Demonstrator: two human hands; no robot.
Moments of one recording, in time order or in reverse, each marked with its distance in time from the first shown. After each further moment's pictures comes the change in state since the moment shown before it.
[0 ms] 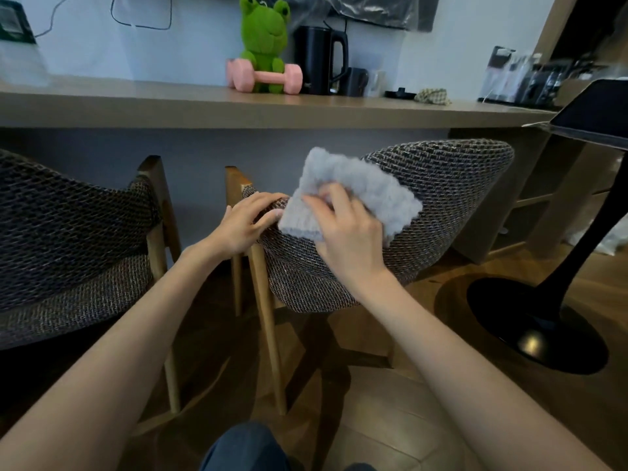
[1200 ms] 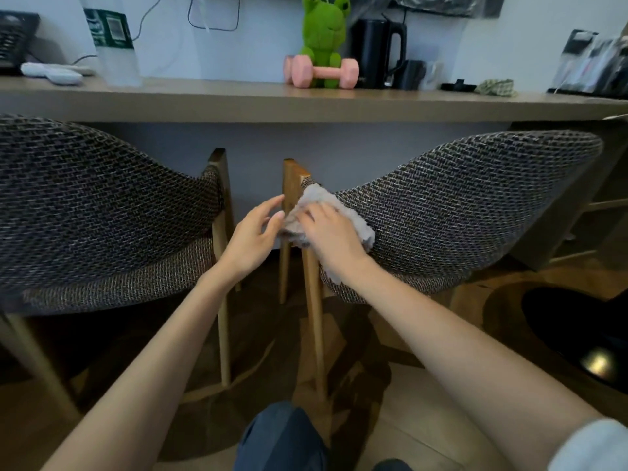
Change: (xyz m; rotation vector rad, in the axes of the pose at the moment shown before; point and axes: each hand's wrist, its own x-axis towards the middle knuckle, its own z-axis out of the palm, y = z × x) left_hand -0.085 -0.006 -0.032 -0.167 0.240 -0.210; right_hand 0.012 -0.072 0.077 0.026 -0.597 -0.202
